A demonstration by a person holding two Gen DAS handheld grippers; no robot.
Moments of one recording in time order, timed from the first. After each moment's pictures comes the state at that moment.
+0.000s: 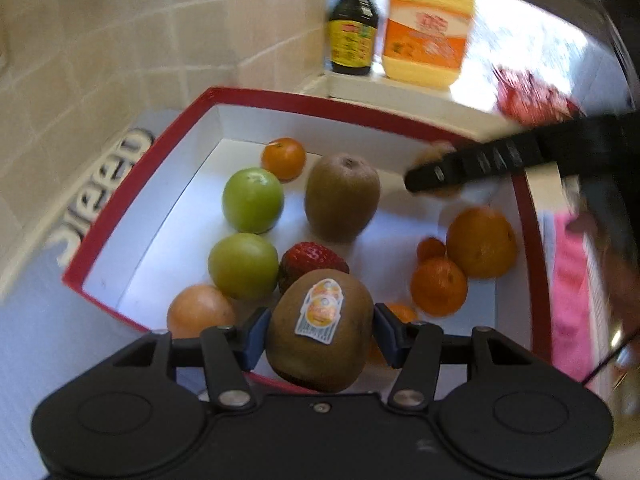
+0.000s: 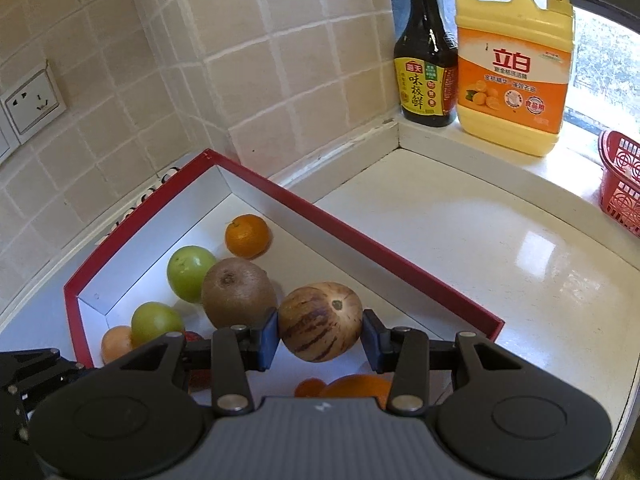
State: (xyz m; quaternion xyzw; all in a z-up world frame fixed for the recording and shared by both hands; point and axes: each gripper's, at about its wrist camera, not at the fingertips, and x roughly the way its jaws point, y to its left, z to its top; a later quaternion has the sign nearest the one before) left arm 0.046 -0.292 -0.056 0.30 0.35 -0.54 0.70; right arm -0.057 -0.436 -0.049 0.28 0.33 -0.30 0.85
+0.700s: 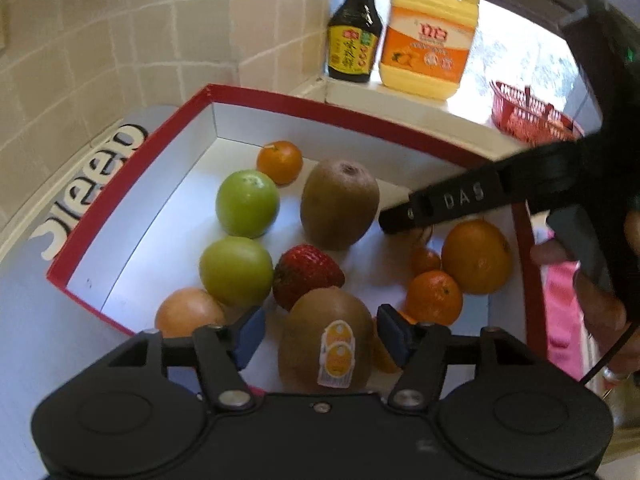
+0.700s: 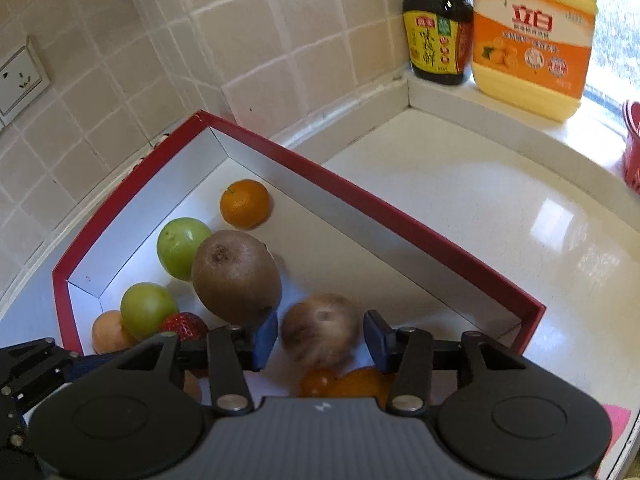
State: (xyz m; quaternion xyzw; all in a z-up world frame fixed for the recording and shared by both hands) left arm 0.062 -0.293 -0.052 0.25 0.39 -0.54 0.70; right arm -0.037 -0.448 -0.067 0.31 0.38 -0.27 0.83
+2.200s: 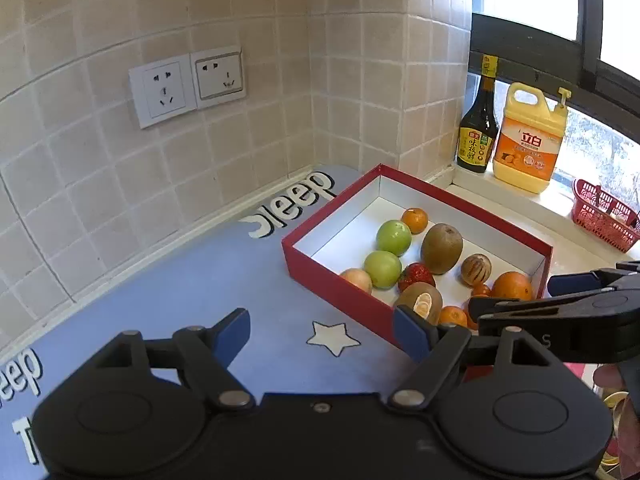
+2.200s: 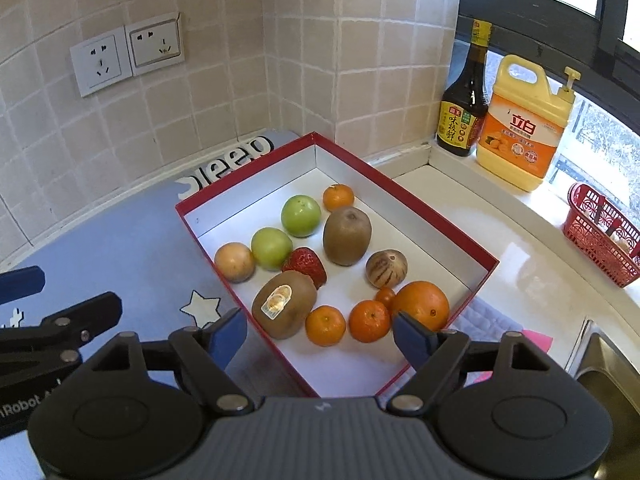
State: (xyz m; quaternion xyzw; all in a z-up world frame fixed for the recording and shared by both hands) left arm -0.007 -0.159 0.067 0.20 0.32 -0.36 0.85; right arm -0.080 -0.291 0.031 0.18 0.37 -0.30 0.86
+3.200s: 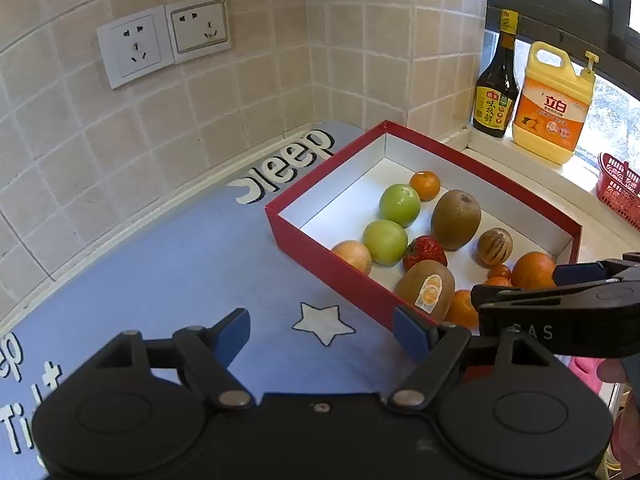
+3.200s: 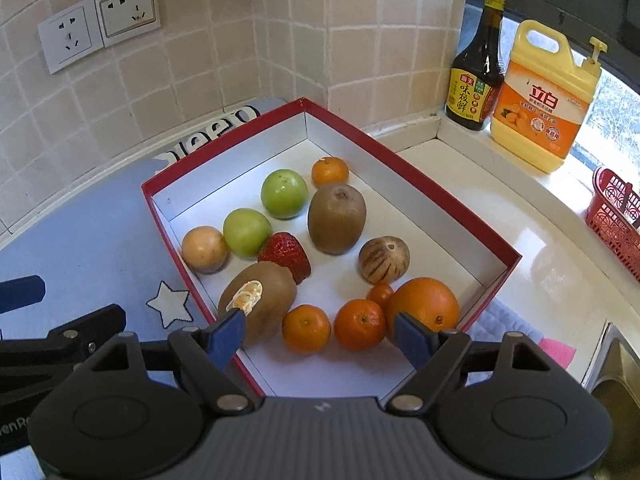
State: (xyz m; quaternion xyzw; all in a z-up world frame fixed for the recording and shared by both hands) left arm 0.010 -0.199 0.027 0.22 0.38 -0.33 0.84; right arm -0.059 -0.335 -0.009 0.19 0.40 -0.27 0.85
